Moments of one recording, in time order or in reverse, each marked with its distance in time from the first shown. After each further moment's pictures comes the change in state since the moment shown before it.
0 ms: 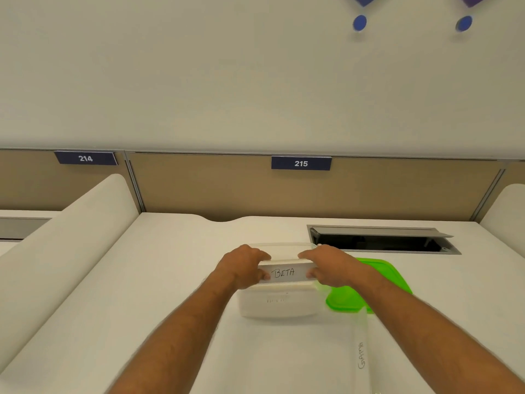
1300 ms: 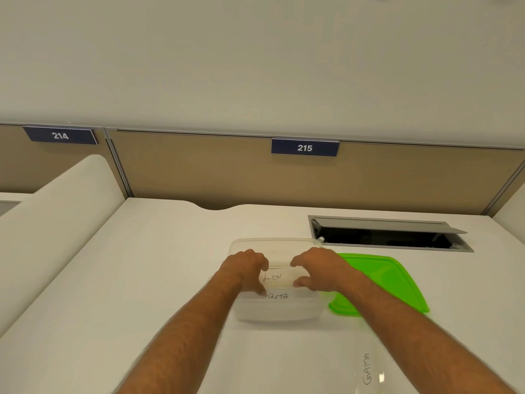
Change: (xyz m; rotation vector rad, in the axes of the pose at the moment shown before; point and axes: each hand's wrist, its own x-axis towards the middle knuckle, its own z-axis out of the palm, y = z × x) left_hand 0.060 -0.015 0.048 0.067 -0.183 -0.018; right_hand 0.041 0.006 0.033 -0.189 -0.016 -0.084
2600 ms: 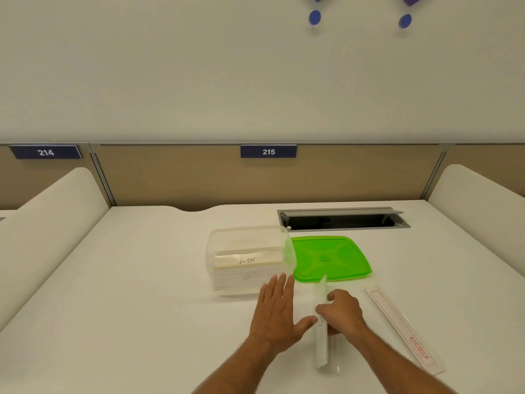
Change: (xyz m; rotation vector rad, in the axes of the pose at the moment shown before) left_hand -0.112 0.144 0.122 -0.108 0.454 0.220; right_hand -0.181 -0.023 0.074 0.875 0.163 0.930
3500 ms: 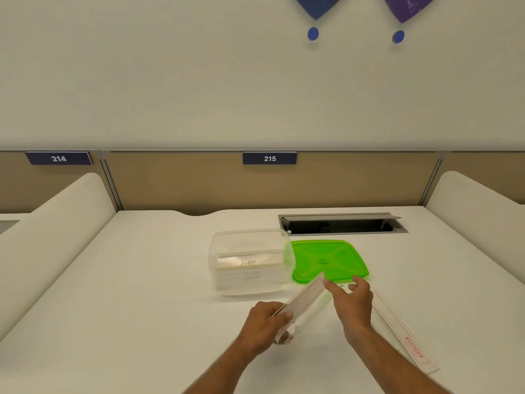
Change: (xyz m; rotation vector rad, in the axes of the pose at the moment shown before) left_hand -0.030 -0.010 -0.033 -1.127 -0.217 -0.369; right_hand -0.019 -0.005 -0.017 0.654 0.292 0.018
